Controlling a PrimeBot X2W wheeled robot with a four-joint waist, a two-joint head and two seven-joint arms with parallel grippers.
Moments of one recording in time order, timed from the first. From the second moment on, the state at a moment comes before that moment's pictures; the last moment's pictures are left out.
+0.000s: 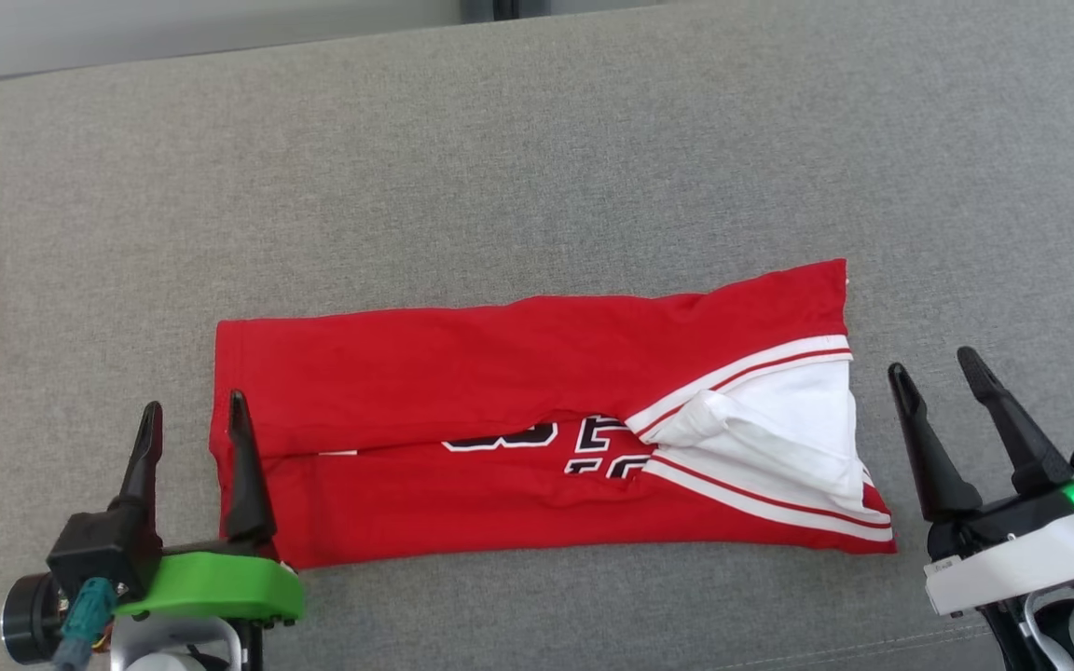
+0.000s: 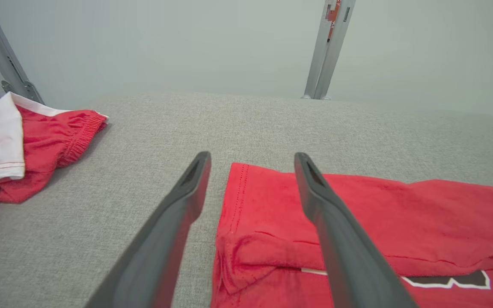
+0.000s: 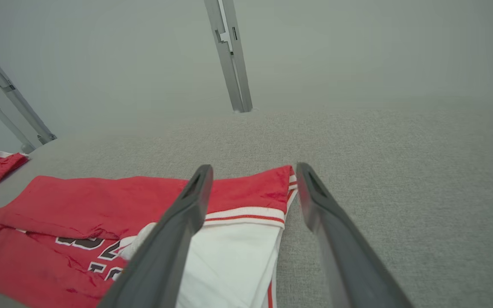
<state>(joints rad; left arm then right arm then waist) -0.03 0.29 -0.26 -0.03 -0.45 0.27 -0.19 0.03 -0.36 0.13 -0.10 0.48 0.13 -0.20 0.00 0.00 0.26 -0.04</state>
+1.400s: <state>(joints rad) -0.16 0.14 -0.24 -0.03 -0.23 0.19 -0.26 -0.09 -0.31 0.16 0.33 0.53 0.13 -0.13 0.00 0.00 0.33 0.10</state>
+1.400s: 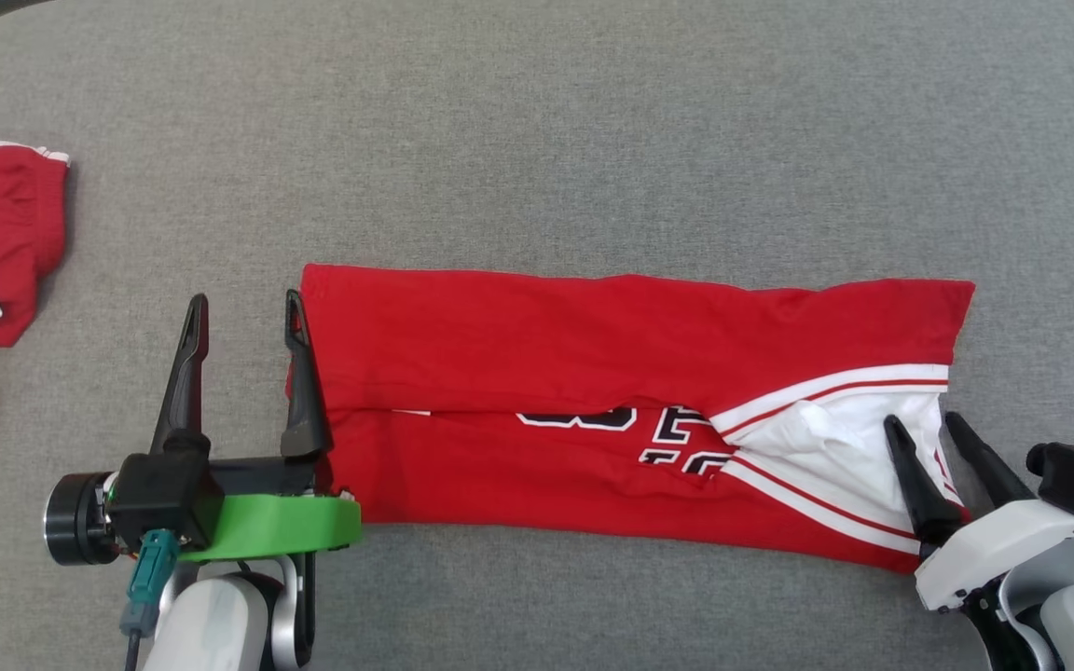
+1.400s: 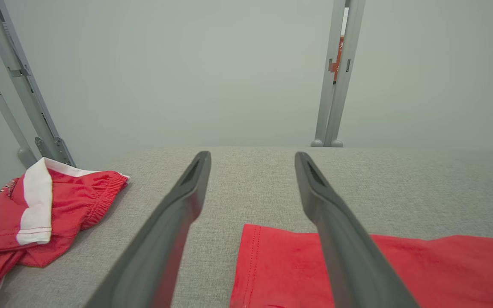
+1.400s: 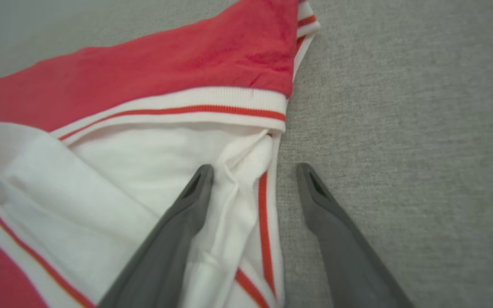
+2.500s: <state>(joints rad) -0.09 0.10 -0.16 -0.01 -0.16 0.12 -0.26 -0.12 -0.56 0.18 0.03 0.65 0.13 0.06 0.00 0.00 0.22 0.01</state>
